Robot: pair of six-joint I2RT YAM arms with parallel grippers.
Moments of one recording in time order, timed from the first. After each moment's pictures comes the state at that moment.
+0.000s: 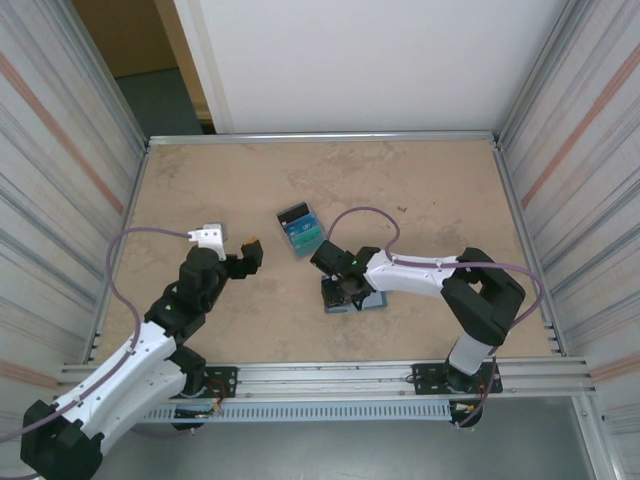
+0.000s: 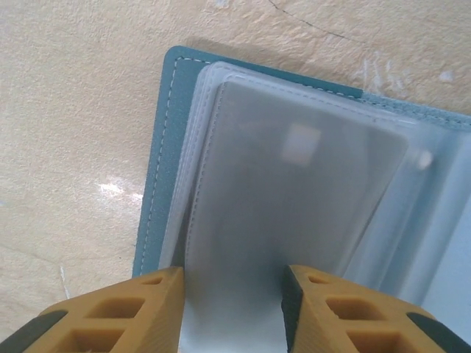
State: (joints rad) left arm -0.54 0.69 0.42 -0.11 -0.31 -0.37; right arm 0.95 1.68 0.97 -0.58 0.04 0.64
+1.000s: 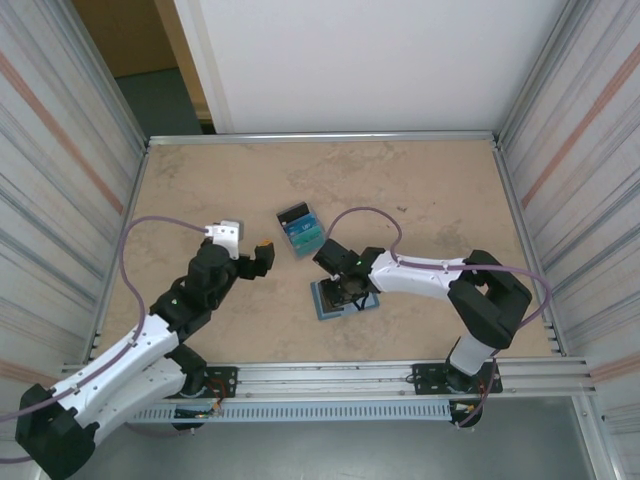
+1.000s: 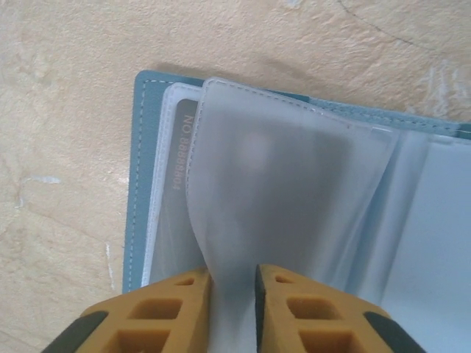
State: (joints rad) left arm -0.64 0.76 0.49 -0.11 -0.34 -0.26; right arm 0.95 1.65 0.97 -0.55 0.00 0.60
